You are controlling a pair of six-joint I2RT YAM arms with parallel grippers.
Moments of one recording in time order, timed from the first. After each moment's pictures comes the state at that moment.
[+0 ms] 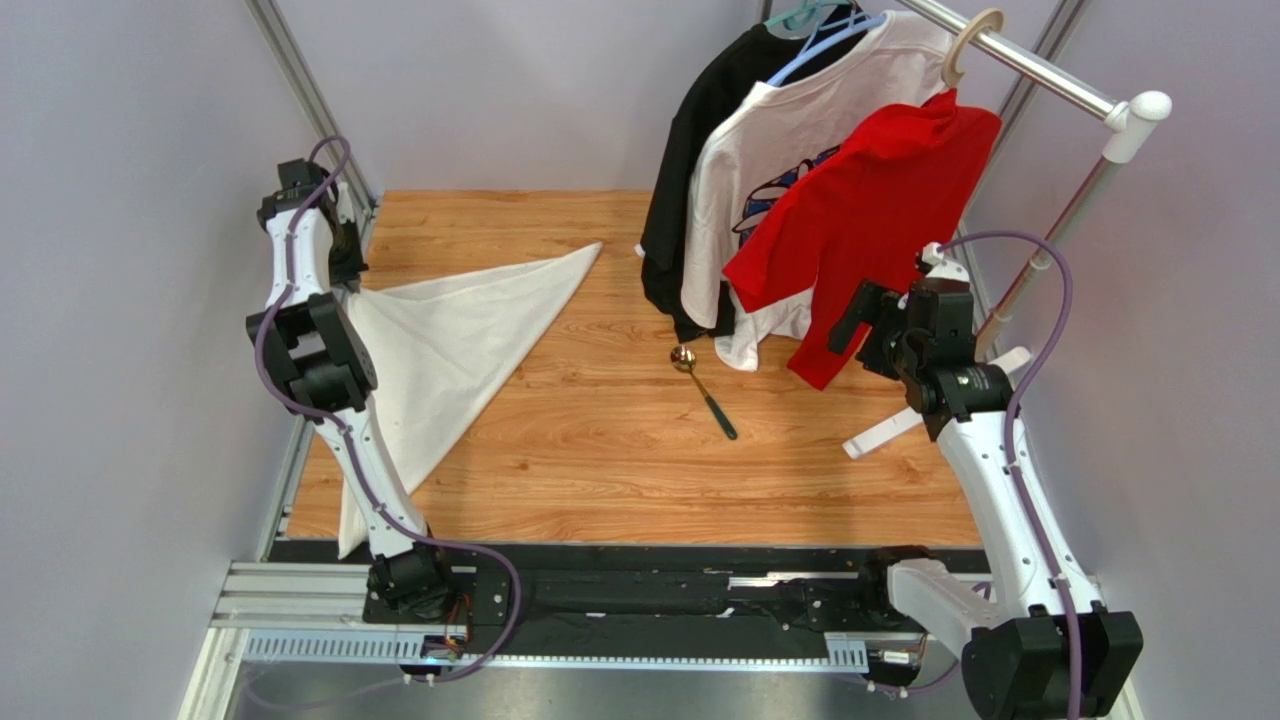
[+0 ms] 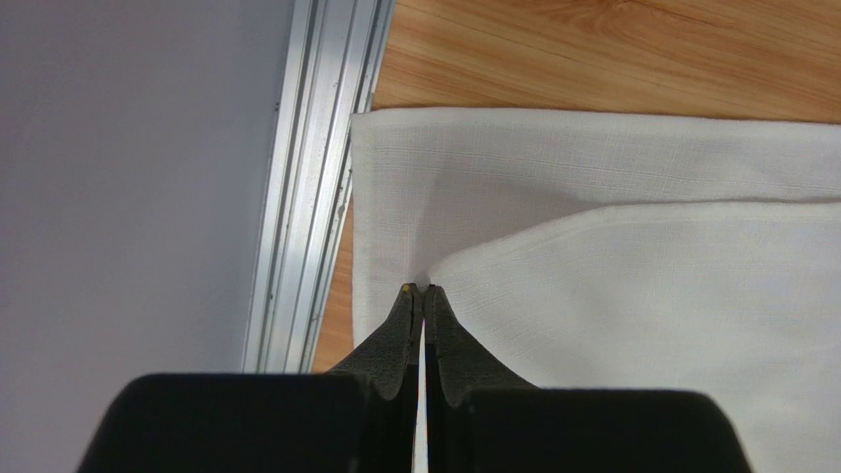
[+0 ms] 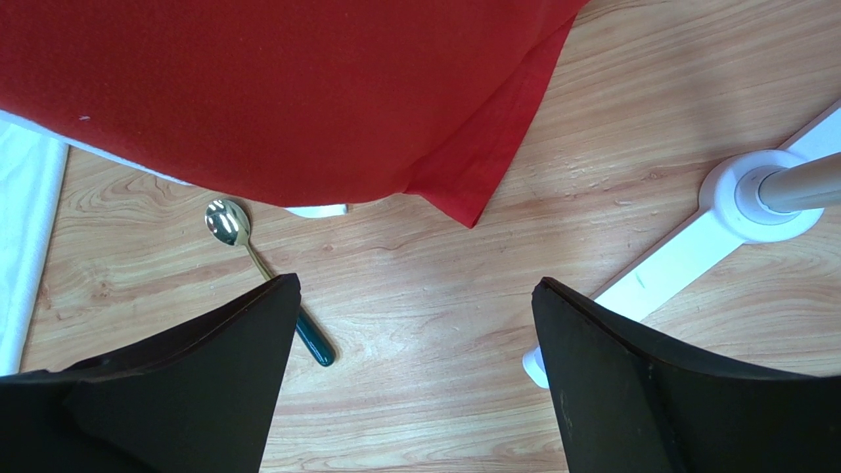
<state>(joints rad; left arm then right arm) 0.37 2.27 2.15 -0.96 -0.02 0.11 0.07 1.00 0.96 -0.59 0.05 0.42</state>
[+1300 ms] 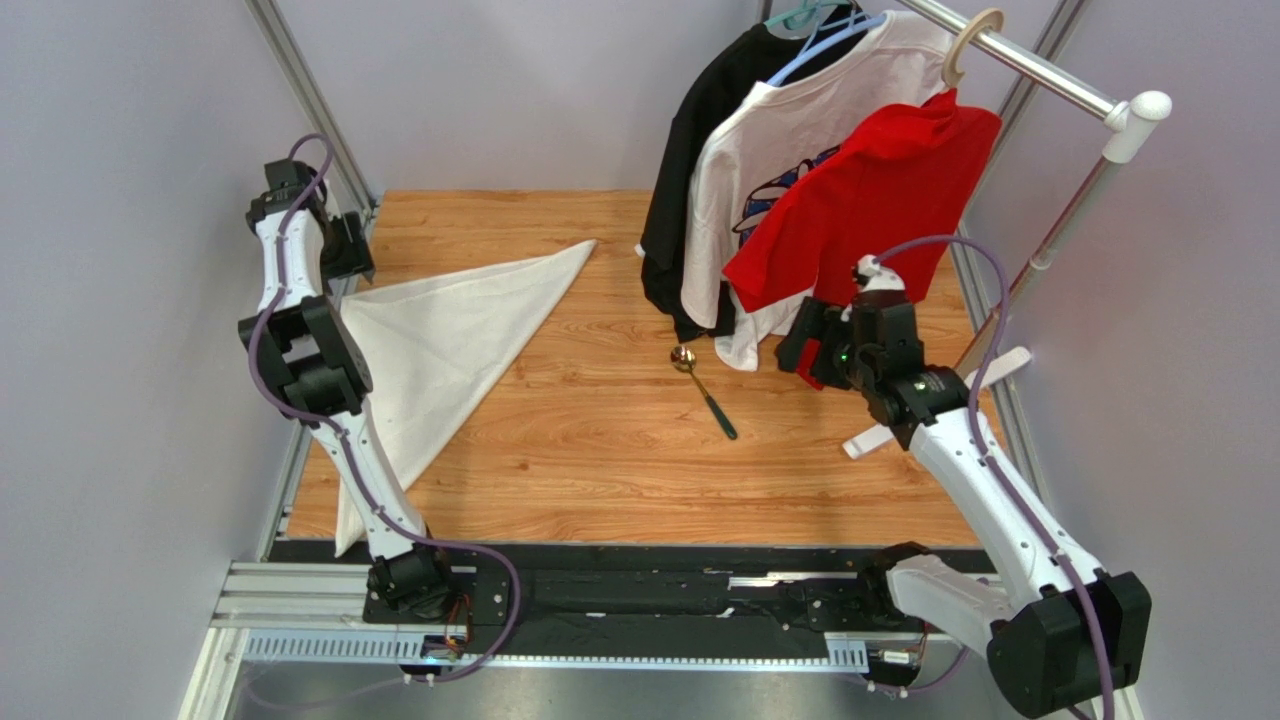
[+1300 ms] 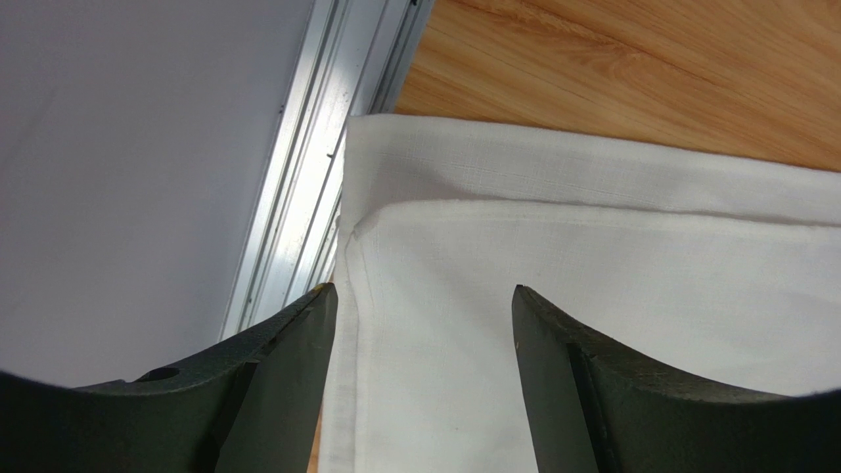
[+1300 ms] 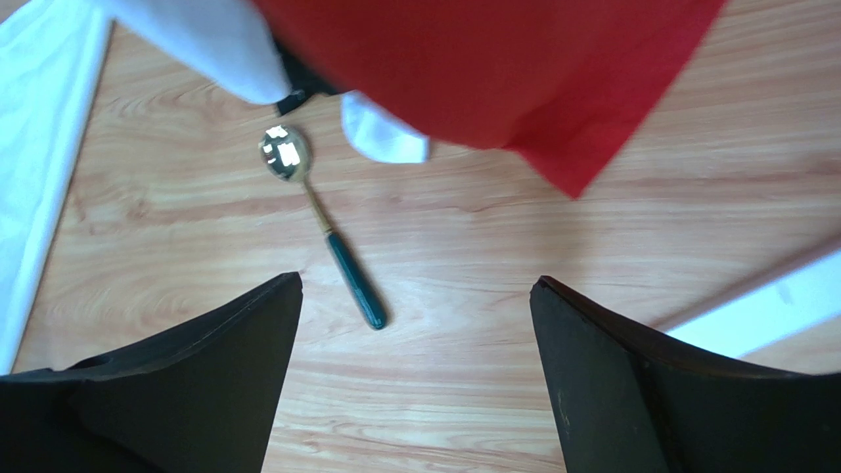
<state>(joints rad) 0.40 2.29 2.17 -0.94 0.00 0.01 0.24 1.03 0.89 -0.51 0.03 0.47</state>
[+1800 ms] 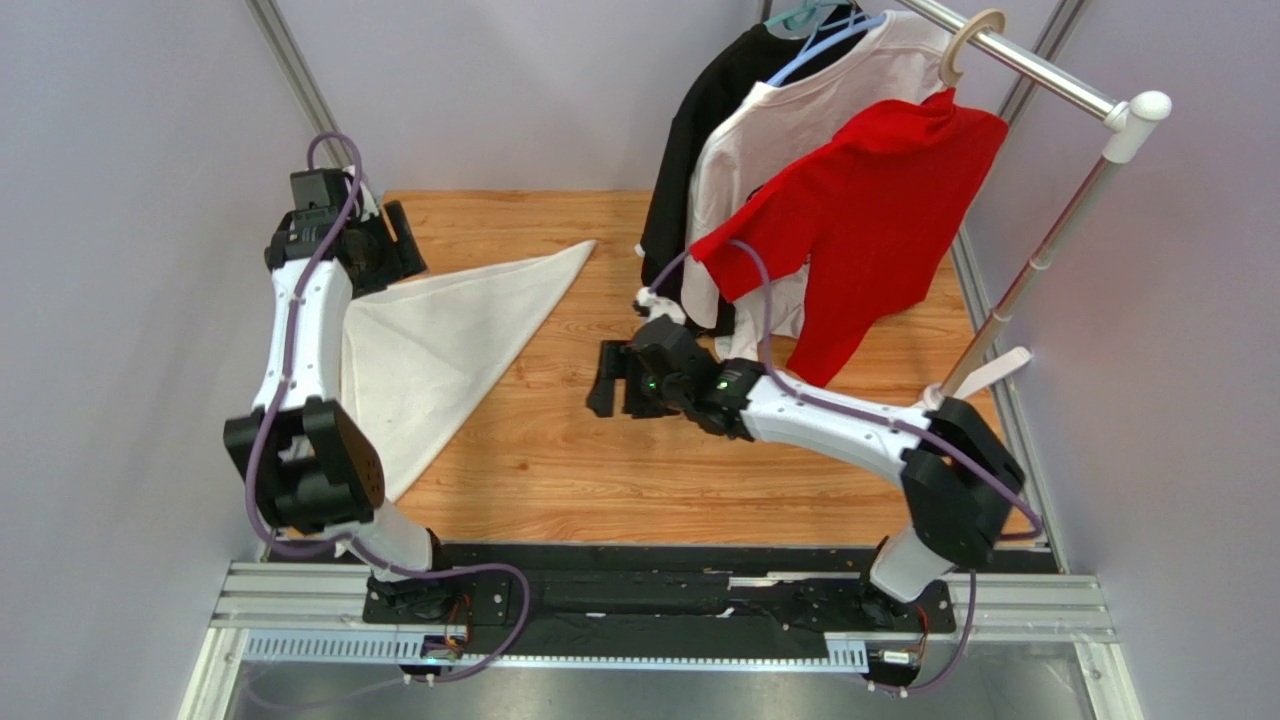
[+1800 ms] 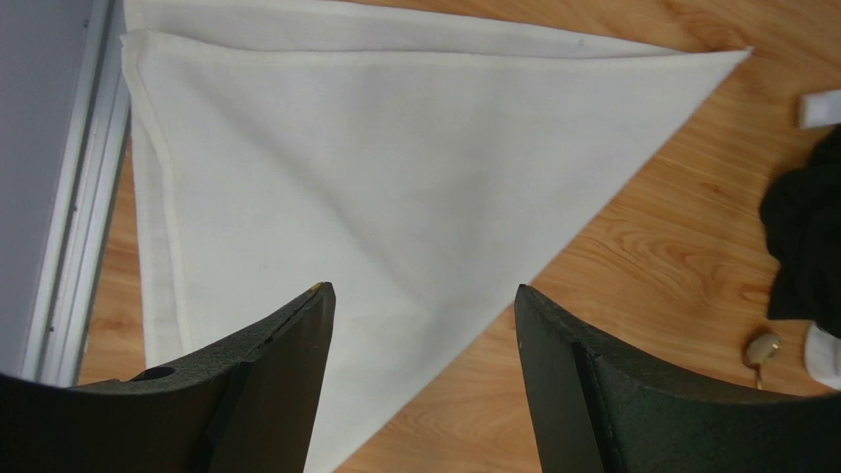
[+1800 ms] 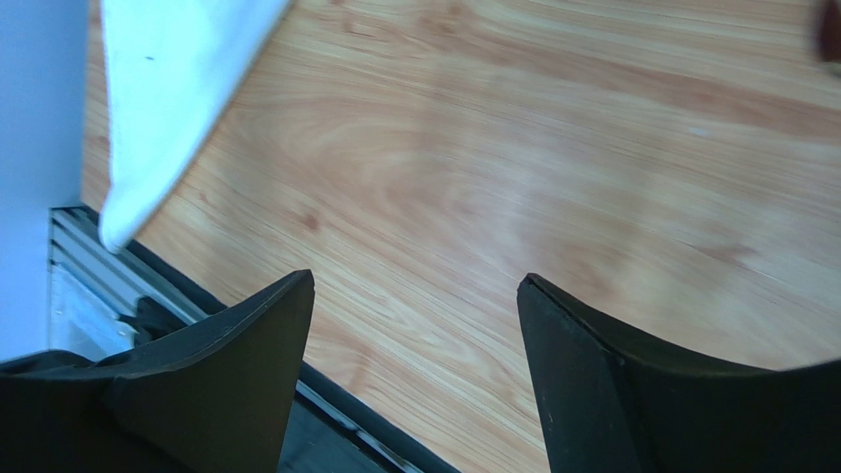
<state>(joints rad) 0.22 1.66 1.60 -0.78 0.12 -0.18 0.90 1.54 1.07 -0.23 0.07 0.75</state>
